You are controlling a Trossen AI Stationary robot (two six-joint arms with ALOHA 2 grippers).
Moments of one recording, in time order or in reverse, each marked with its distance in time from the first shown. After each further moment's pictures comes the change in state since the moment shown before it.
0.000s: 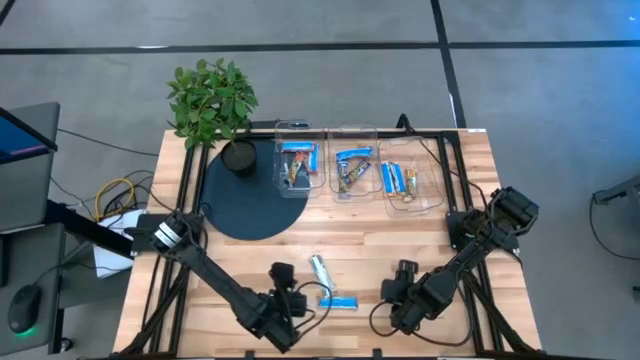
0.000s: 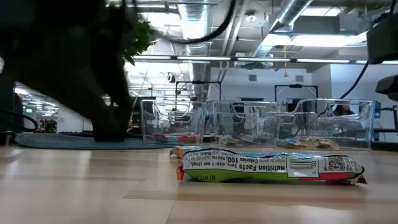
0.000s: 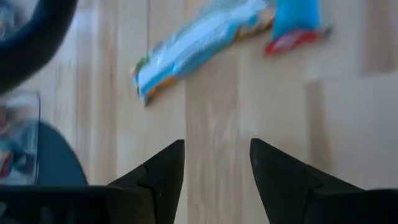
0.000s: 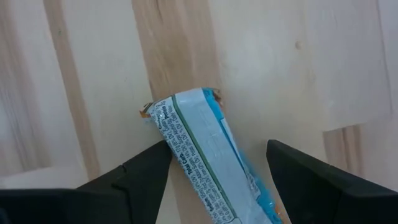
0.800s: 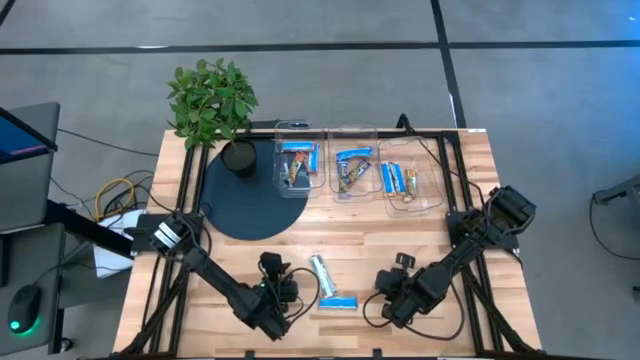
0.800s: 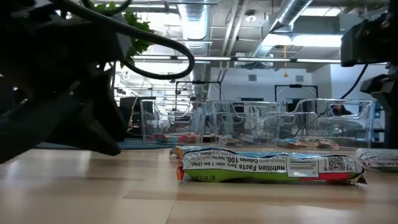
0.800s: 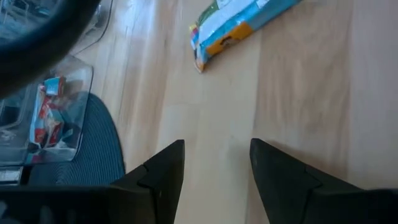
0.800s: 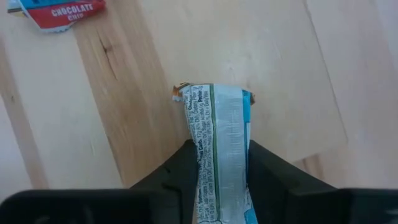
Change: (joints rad) left arm -0.004 -0.001 -0.223 0.092 -0.218 -0.132; right arm -0.050 0.003 -0.002 0.000 0.084 0.035
